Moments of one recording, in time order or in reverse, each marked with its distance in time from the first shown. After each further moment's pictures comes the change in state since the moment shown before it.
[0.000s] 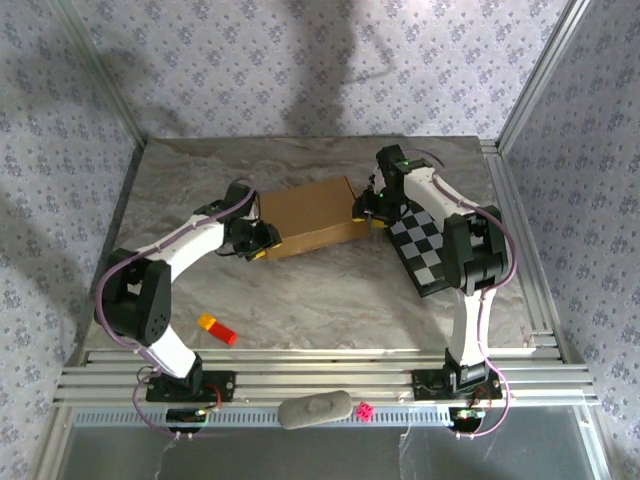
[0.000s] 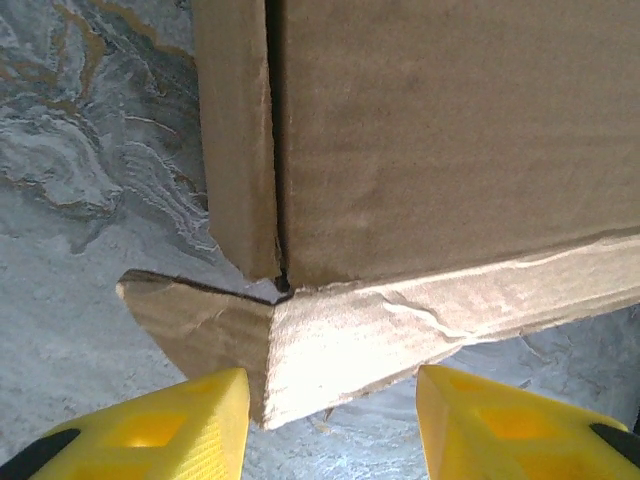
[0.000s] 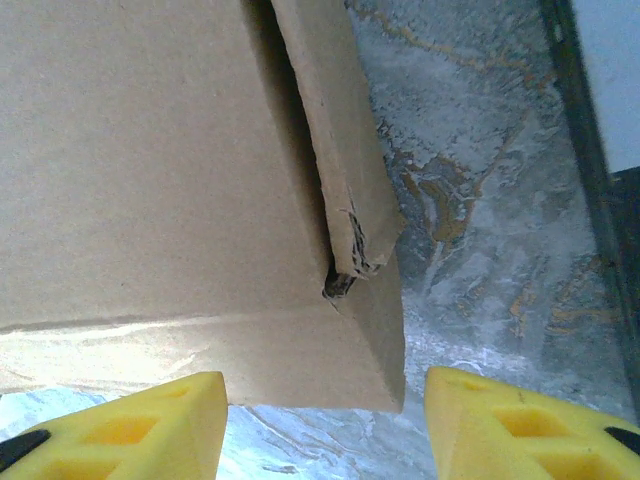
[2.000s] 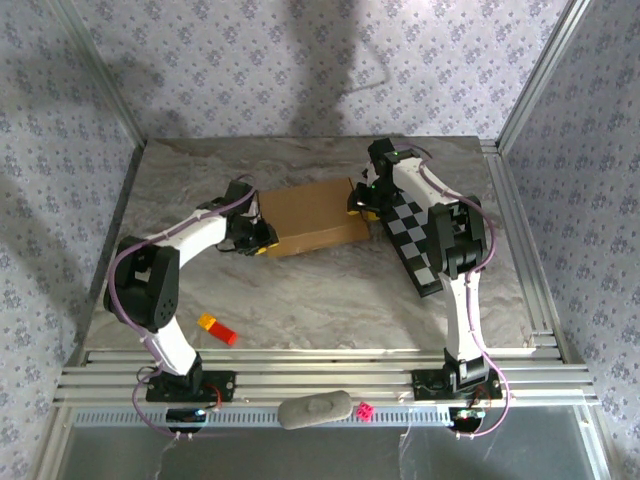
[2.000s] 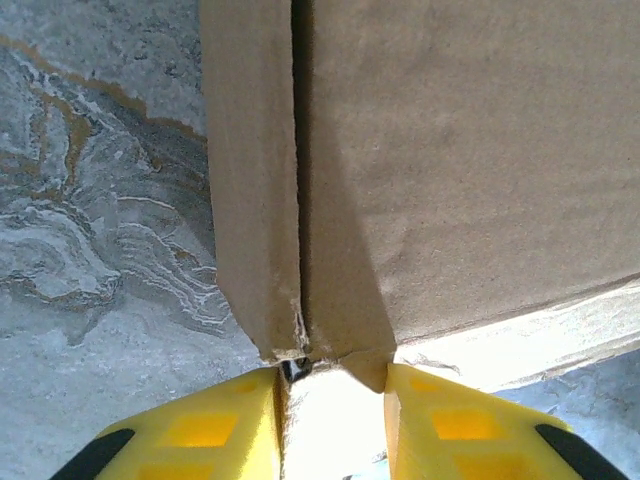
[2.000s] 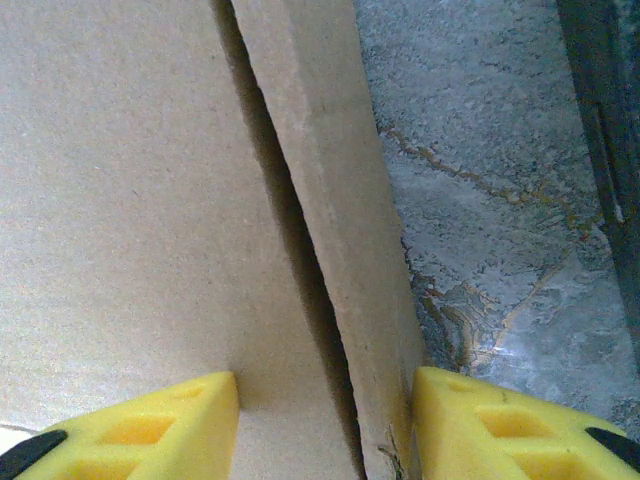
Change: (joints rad) left arm 0.026 0.101 0.034 0.046 0.029 0.089; right arm 0.001 0.219 0.251 -0.087 -0.014 0.005
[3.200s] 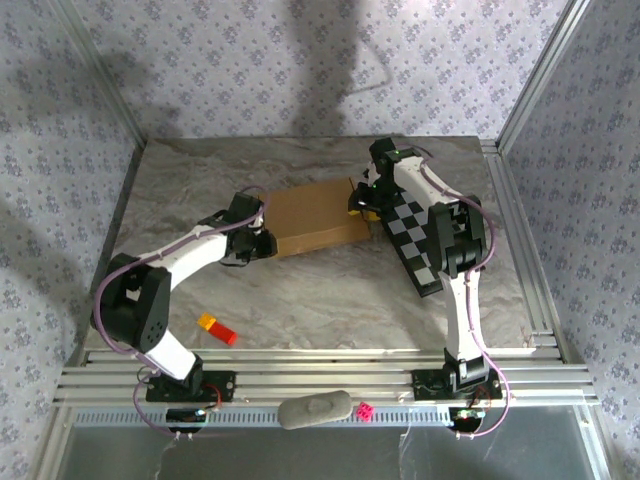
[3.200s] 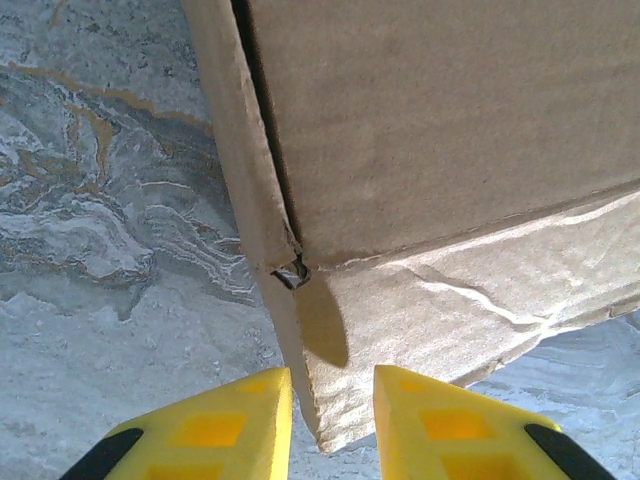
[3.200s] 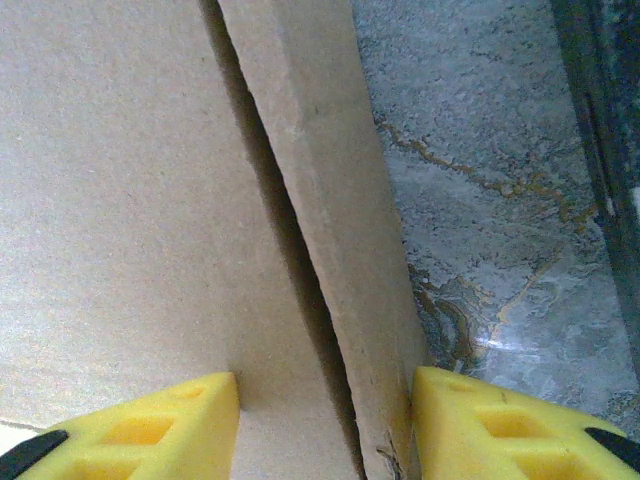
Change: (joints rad) left arm -0.082 -0.133 -0.133 0.074 -0.162 0.145; right arm -0.010 0.015 0.024 -0.027 -0.018 0.000
